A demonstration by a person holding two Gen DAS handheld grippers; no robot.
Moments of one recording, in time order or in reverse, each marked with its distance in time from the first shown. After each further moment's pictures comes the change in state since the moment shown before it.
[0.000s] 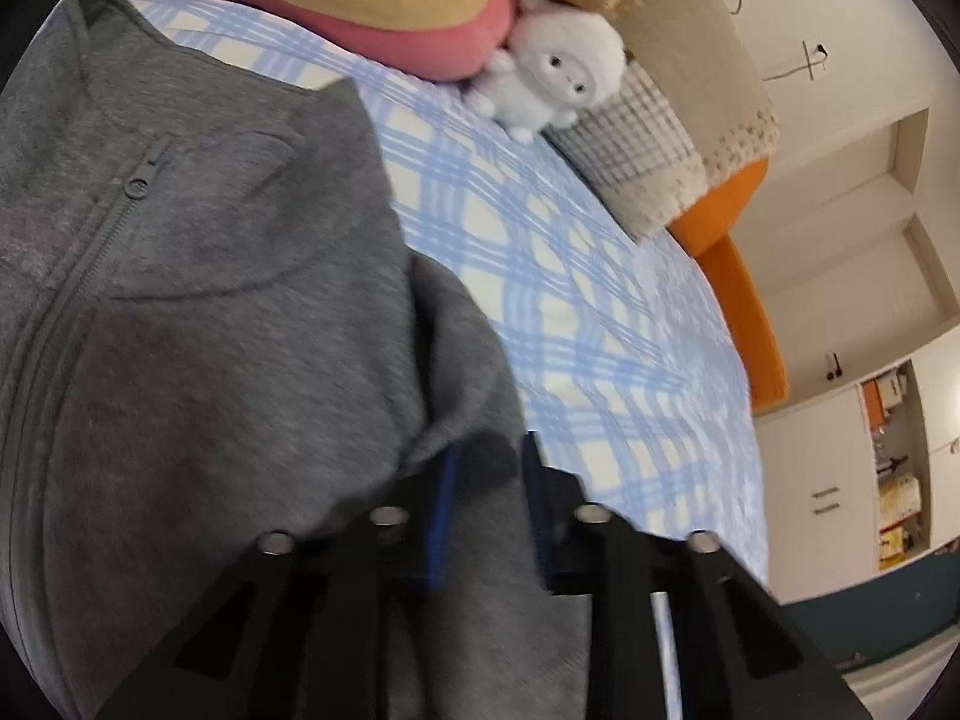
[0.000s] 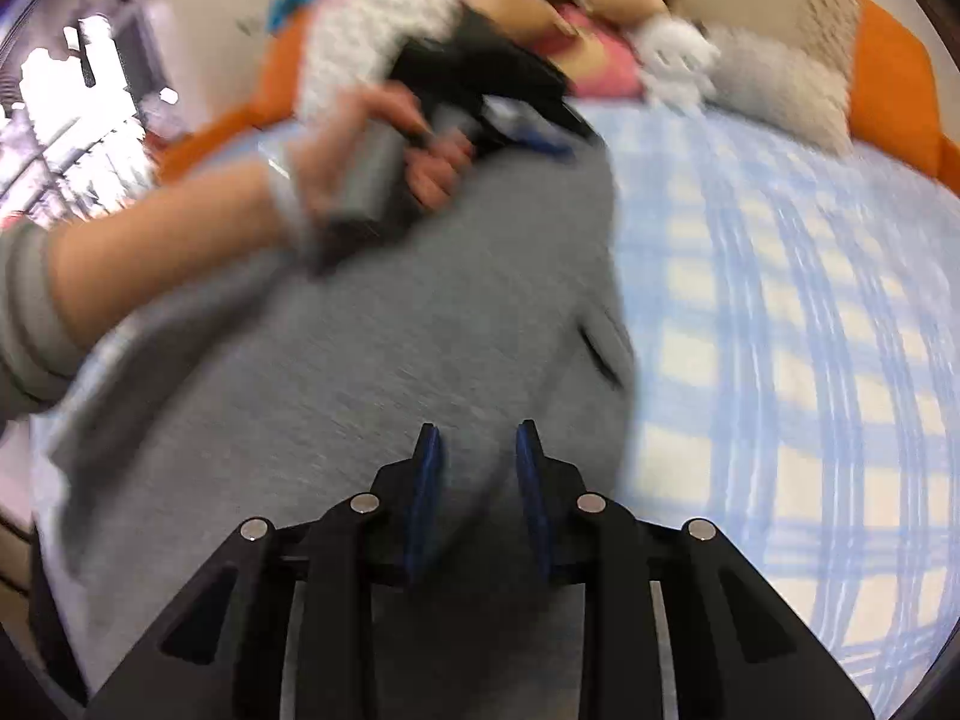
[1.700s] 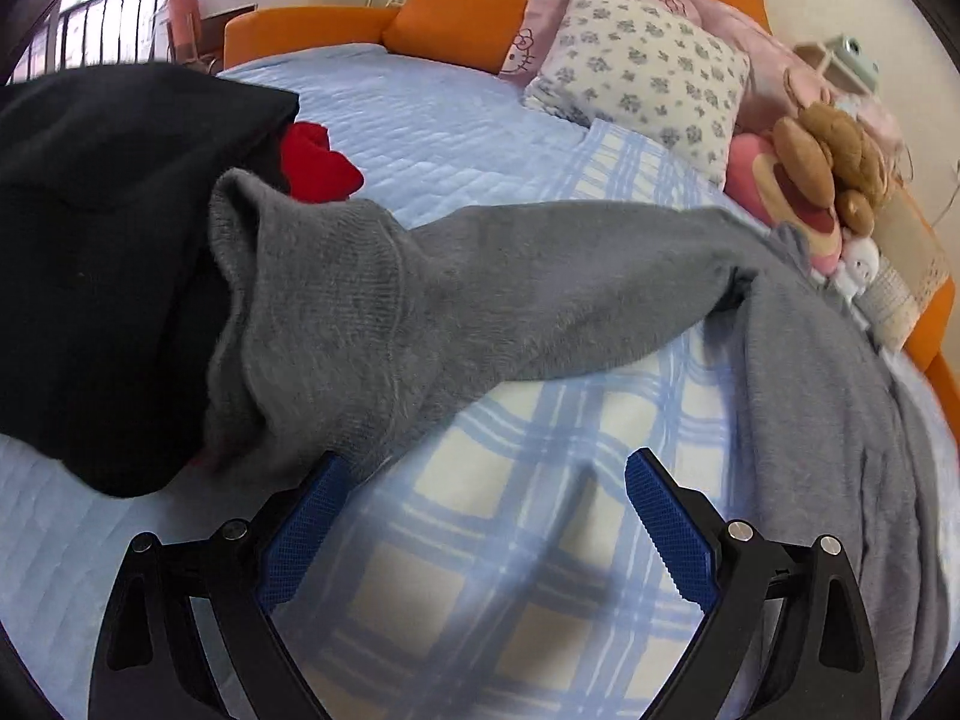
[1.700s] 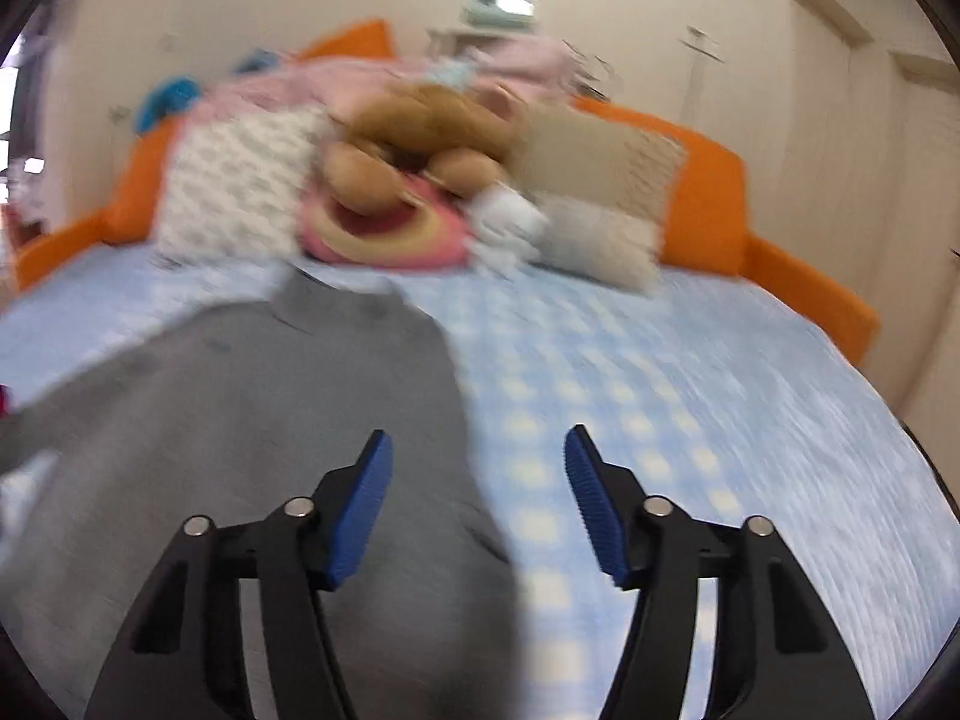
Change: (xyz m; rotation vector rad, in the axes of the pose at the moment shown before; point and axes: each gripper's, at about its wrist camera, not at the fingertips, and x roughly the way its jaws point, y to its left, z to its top) left arm -0.435 0.268 -0.291 -0.152 -0.461 0.650; right arm -0.080 0.104 0.085 -0.006 -0.332 -0.394
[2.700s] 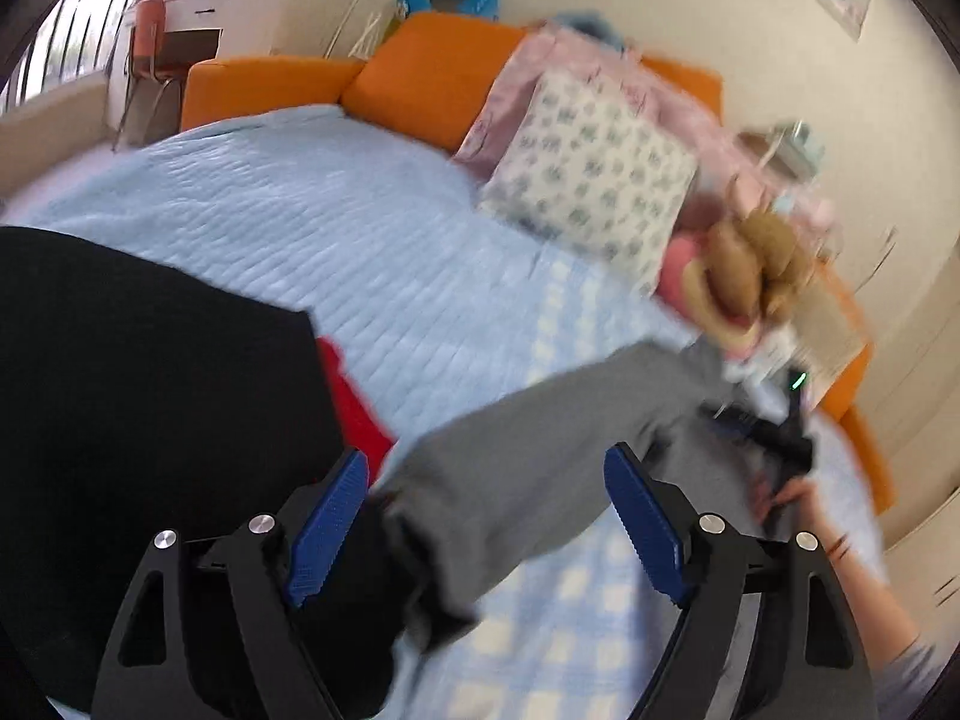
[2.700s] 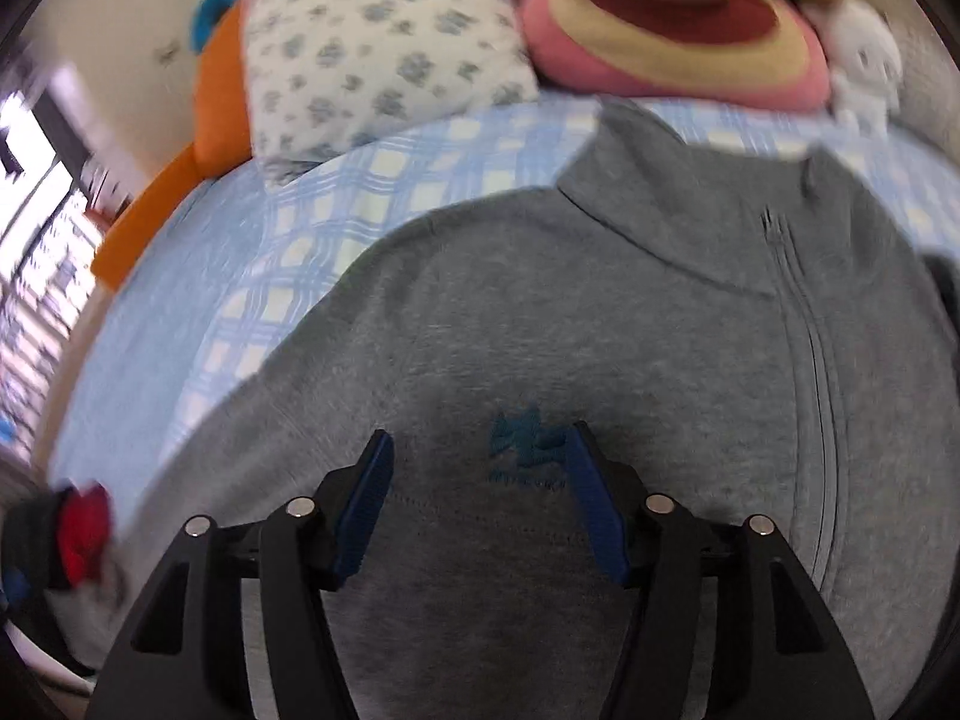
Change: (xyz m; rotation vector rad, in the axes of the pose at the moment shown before) left arm -0.065 0.053 0.123 0.020 -0.038 -0.173; right arm 0.289 0.202 0.042 0.108 0.416 0.370
